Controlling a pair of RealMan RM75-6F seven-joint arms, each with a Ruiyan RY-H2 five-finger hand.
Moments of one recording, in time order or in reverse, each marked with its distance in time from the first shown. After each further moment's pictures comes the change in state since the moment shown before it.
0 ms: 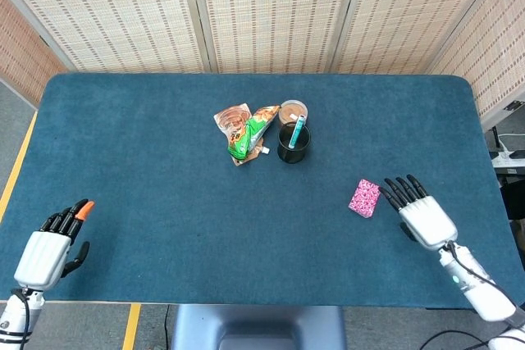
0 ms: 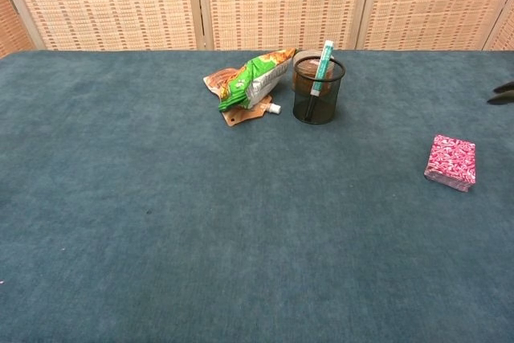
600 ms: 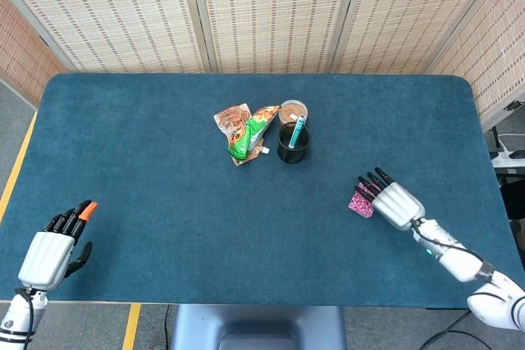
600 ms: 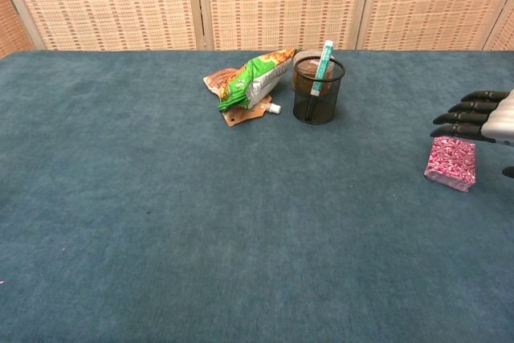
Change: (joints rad) left arm -0.002 -0.008 0.002 -0.008 -0.007 -0.012 0.019; right arm 0.203 -0.123 -0.041 0.247 -0.067 -0.209 -0.072
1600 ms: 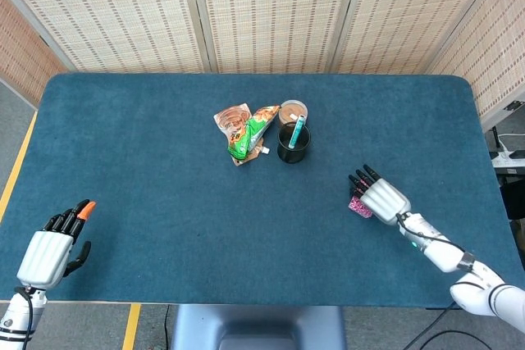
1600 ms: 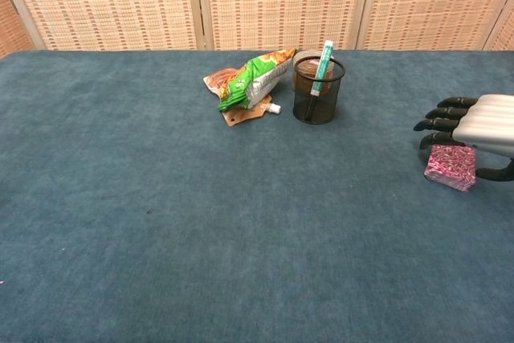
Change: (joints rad) left arm -0.002 0.000 -0.002 0.009 -0.011 -0.007 -0.007; right arm 0.064 -0.096 -0.029 0.101 0.041 -0.020 0.010
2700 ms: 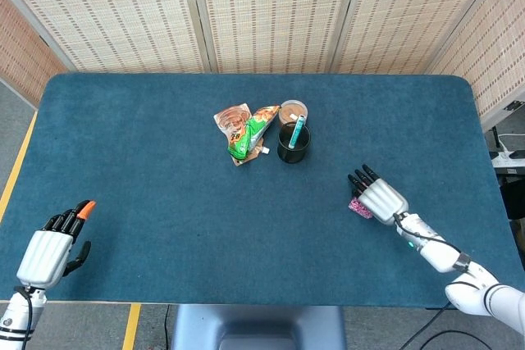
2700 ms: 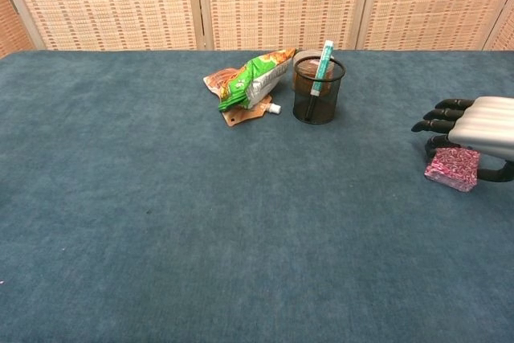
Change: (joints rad) left arm -0.004 0.007 0.000 -0.008 -0.006 -0.011 -0.004; right arm 0.007 -0.016 -0.007 -0.007 0.049 -0.005 -0.041
